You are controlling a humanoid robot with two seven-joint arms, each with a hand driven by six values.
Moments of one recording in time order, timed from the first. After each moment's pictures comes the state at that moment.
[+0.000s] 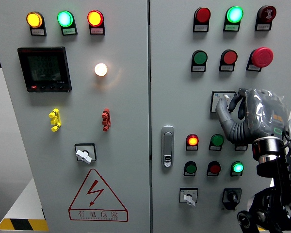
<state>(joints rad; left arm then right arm) -0.04 -0.10 0.10 -0.13 0.05 -0.07 -0.07 0.83 0.16 1.45 1.51 -2.70 -0.03 -0.40</state>
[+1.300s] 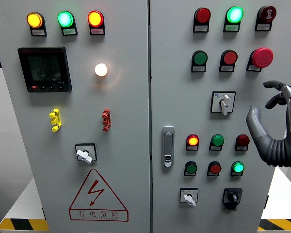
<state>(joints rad) -0.04 -0.10 0.09 -0.13 0.05 -0.07 -0.07 0.58 0.13 1.48 1.93 -2.74 0.02 -0.31</state>
